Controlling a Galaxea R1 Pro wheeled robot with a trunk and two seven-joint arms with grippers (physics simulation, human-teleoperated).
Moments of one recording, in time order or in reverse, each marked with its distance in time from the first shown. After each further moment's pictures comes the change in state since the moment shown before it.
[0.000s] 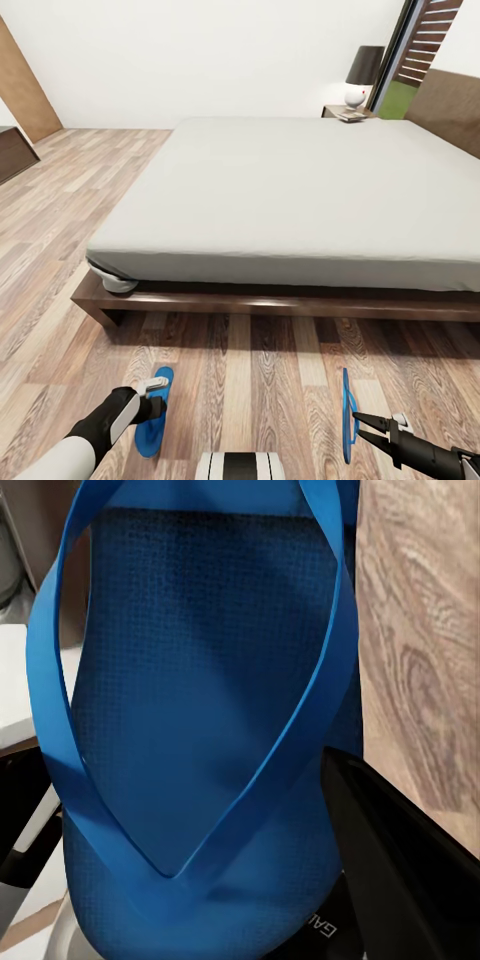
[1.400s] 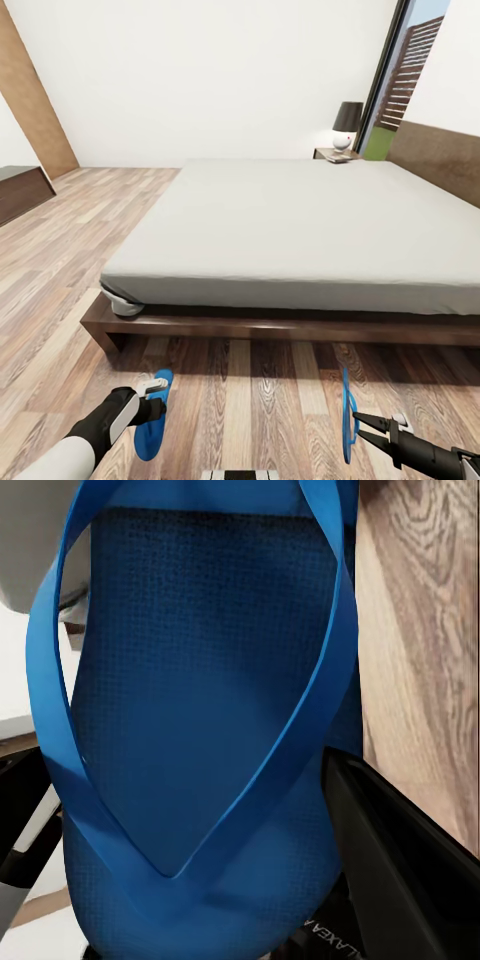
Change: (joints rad) left arm 0.000 0.001 0.001 0.001 0.005 0.027 0.001; right arm 0.000 0.000 -0.001 0.001 0.000 0.000 0.000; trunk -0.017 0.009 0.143
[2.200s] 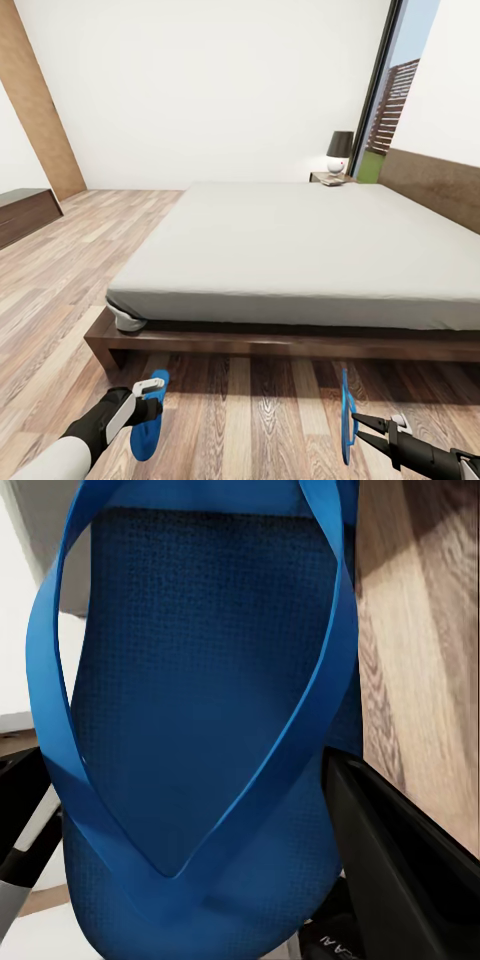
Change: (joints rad) left arm 0.000 0.016 0.006 -0.001 0.003 0.004 0.000; right arm 0.000 0.005 0.000 0.007 0.000 -0.001 -0.001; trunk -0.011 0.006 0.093
